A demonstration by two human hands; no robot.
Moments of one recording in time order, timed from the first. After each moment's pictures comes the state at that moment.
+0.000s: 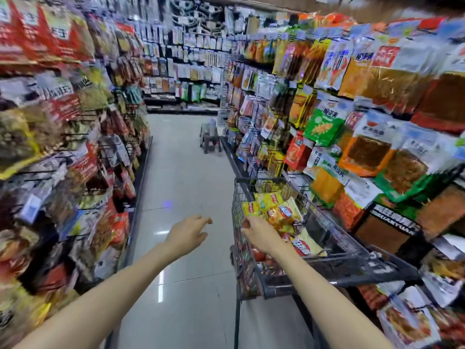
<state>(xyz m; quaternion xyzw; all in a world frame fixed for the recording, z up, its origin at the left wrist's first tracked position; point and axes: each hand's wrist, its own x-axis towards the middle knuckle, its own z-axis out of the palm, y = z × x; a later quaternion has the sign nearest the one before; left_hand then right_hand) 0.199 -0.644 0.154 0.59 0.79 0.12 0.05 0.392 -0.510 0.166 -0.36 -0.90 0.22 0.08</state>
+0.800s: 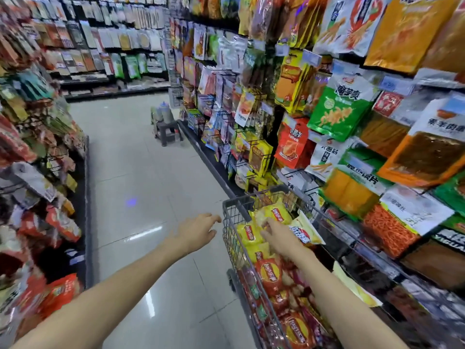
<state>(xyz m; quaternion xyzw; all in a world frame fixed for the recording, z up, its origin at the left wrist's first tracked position) -0.037 -0.266 0.110 0.70 0.71 0.05 0.11 0.205 -0.186 0.096 -0.53 -0.80 0.28 0.04</state>
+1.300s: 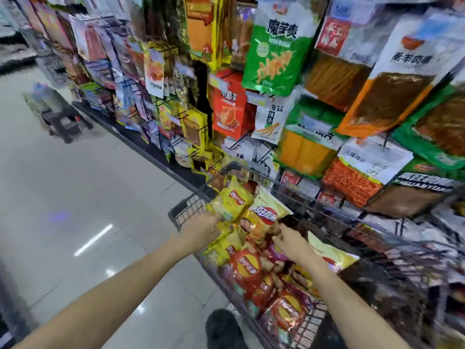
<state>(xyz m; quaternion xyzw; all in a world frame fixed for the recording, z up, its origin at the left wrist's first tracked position) 0.019 -0.060 0.020 0.82 0.53 -0.04 0.19 0.294 -0.109 0.001 -0.73 -0.60 0.33 0.01</state>
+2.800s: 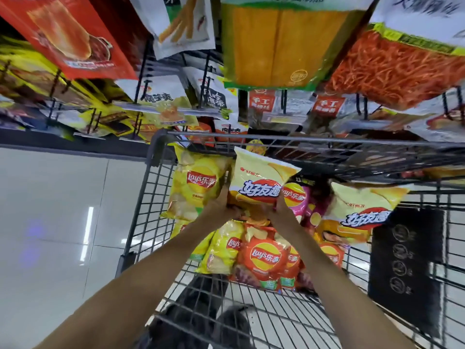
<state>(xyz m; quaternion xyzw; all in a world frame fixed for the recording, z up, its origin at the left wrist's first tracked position) 0.132 0.119 -0.225 0.71 0.43 -0.16 0.53 0.284 -0.018 -0.200 -0.78 -0.17 0.52 0.30</state>
